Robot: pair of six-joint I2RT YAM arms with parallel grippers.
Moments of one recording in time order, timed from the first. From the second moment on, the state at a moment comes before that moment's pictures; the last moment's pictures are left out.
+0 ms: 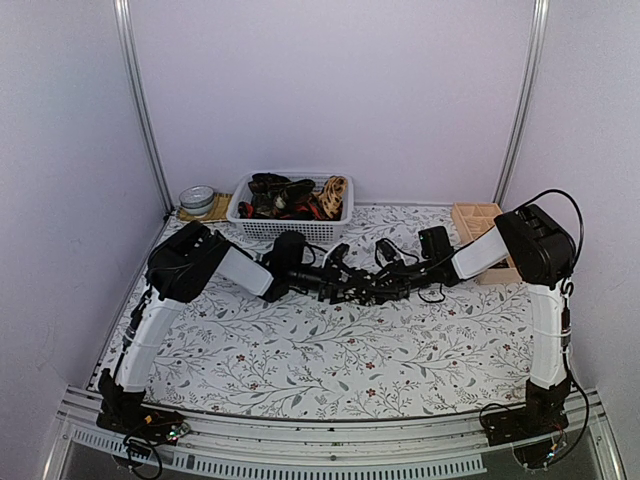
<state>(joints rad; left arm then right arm) -0.67 2.51 1.47 0.77 1.03 -1.09 0.40 2.17 1.12 0.36 -1.21 0.52</state>
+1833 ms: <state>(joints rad) -0.66 1.59 0.95 0.30 0.65 -0.69 -0.06 1.79 1.44 -0.61 0.07 0.31</state>
